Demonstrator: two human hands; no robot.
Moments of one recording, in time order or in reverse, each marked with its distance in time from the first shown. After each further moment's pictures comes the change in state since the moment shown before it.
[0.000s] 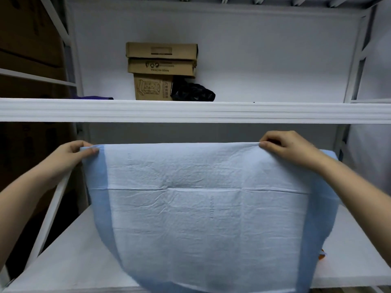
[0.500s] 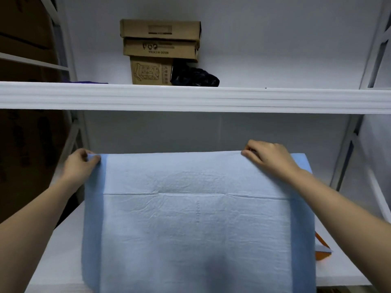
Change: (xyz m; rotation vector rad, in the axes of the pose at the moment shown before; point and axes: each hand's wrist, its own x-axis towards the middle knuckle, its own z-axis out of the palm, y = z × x) left_hand 0.038 -0.076 0.052 0.264 0.320 -0.196; right_hand 0.026 0.019 0.091 -0.308 0.051 -0.051
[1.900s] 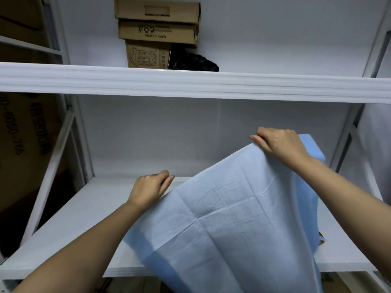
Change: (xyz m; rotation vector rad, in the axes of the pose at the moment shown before) left_hand -0.119 0.018 0.123 0.335 -0.076 0.896; right_hand -0.005 0.022 0.002 -0.138 0.335 -0.129
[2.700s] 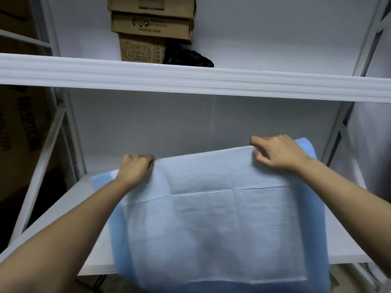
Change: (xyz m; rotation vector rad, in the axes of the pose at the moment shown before) left_hand 0.042 -0.026 -0.013 0.216 -0.333 -0.178; right_hand -0.020 0.003 -0.020 -0.025 -0.303 -0.154
